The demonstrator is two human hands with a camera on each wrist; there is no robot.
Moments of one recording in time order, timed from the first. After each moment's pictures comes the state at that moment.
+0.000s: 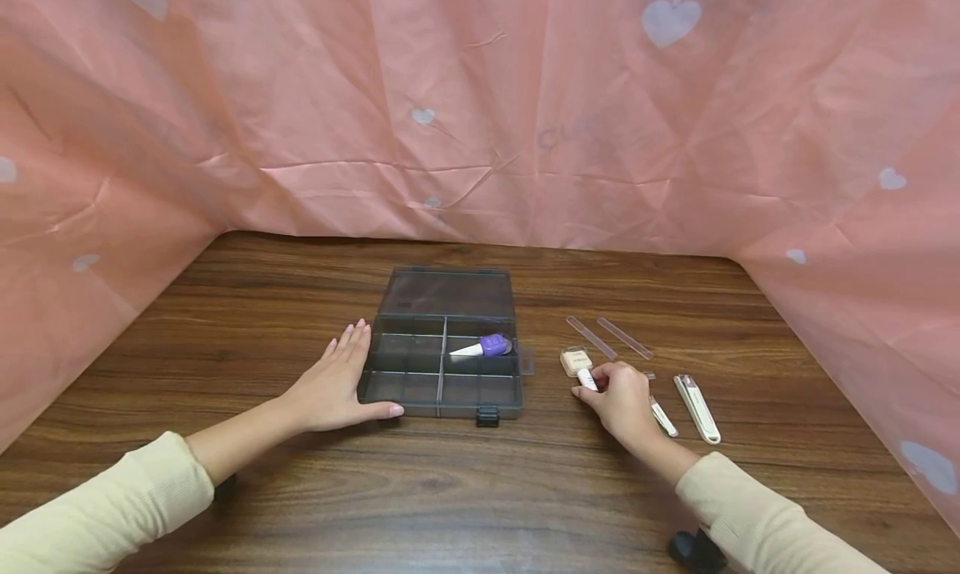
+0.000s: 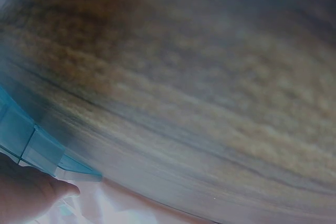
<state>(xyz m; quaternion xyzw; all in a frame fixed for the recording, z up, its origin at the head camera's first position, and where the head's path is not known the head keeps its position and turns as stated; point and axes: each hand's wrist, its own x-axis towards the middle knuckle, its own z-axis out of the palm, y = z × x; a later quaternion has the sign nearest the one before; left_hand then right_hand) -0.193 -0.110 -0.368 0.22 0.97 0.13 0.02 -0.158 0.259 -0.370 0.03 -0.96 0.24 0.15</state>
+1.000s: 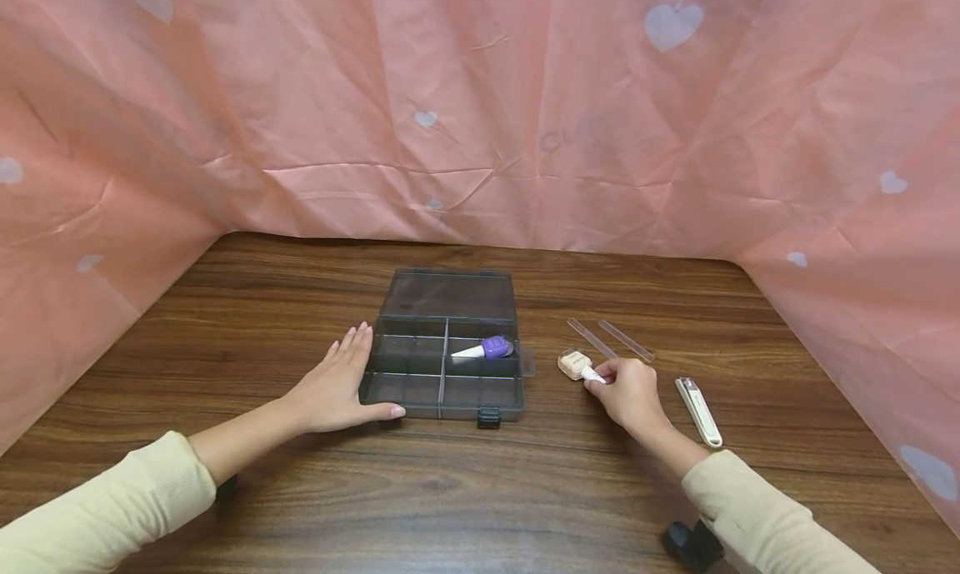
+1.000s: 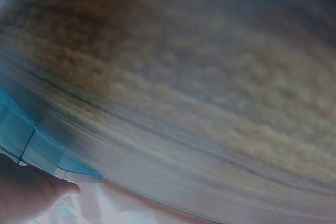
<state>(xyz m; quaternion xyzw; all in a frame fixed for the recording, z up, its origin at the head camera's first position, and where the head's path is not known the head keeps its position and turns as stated) -0.191 -0.109 -0.365 0.22 0.97 0.13 0.03 -0.165 0.267 -0.360 0.02 -0.96 0.25 0.11</state>
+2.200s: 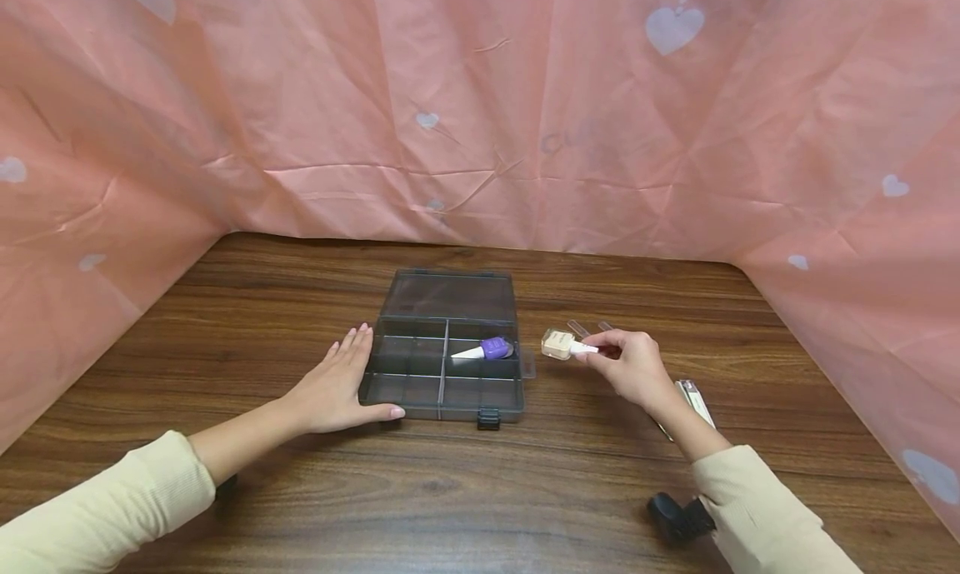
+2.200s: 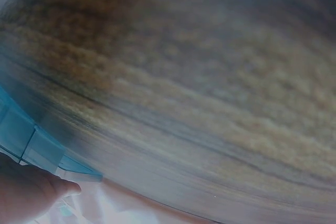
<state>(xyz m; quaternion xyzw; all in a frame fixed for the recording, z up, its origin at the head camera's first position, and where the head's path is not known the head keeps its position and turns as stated) -0.191 -0.109 -0.364 0.22 0.97 0.13 0.03 -0.177 0.272 -0.327 0.05 -0.93 0.36 0.07</state>
